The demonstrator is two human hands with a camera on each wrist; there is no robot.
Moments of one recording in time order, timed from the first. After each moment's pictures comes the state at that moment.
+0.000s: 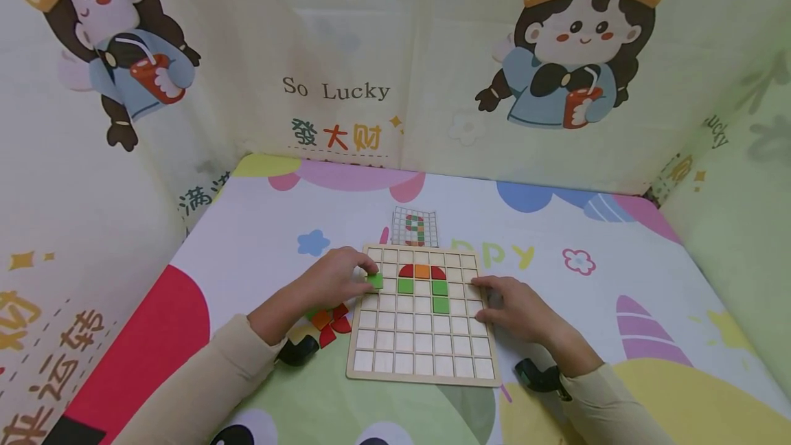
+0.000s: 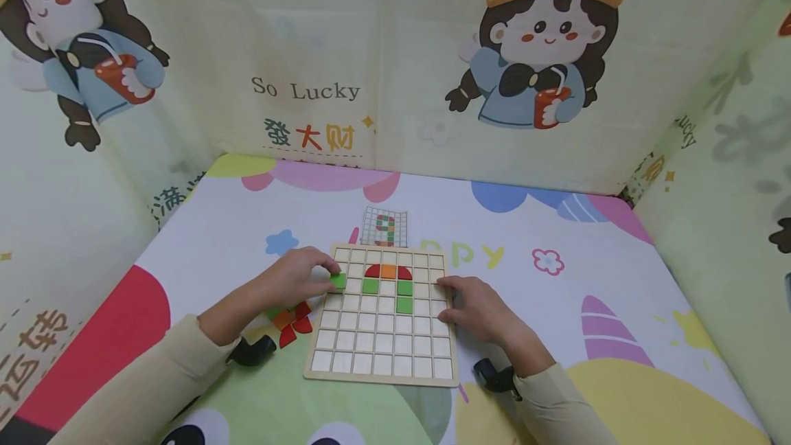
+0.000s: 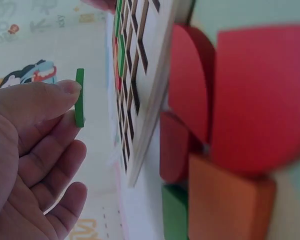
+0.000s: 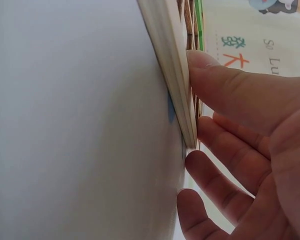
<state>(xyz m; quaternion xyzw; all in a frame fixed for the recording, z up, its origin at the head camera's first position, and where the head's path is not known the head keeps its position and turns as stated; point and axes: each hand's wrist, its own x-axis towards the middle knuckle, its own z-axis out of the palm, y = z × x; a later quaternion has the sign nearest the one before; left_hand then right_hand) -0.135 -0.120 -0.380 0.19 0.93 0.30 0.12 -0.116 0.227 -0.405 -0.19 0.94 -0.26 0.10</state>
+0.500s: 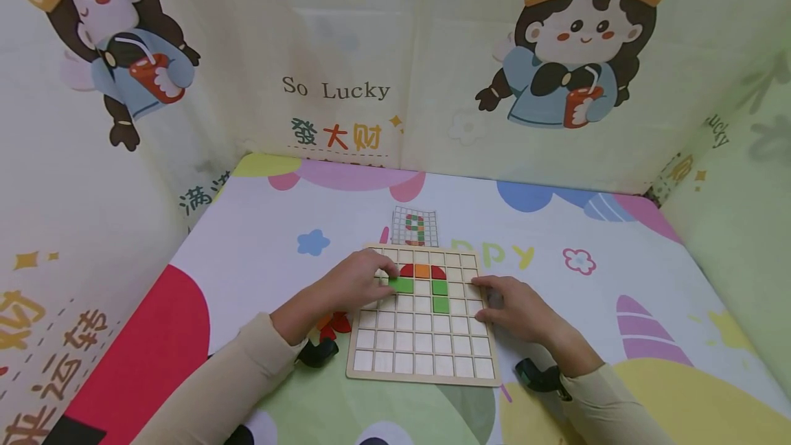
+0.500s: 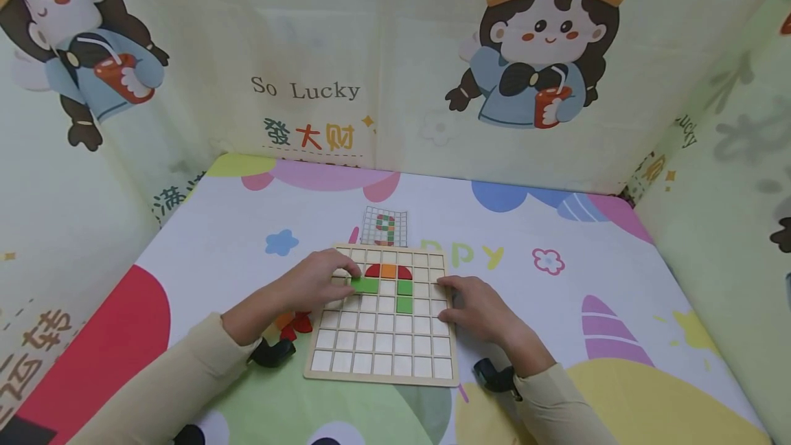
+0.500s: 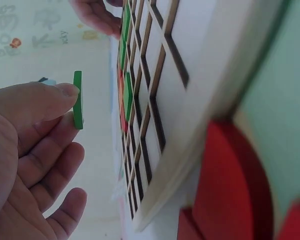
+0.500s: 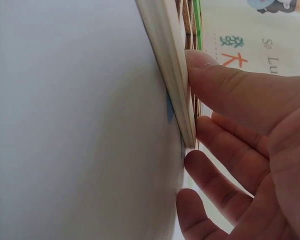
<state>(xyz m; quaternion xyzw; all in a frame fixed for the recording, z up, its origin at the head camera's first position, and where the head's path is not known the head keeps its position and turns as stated) -0.135 -0.093 -0.381 0.26 0.91 0.31 0.10 -0.117 0.228 -0.405 -0.20 0.94 -0.27 0.10</state>
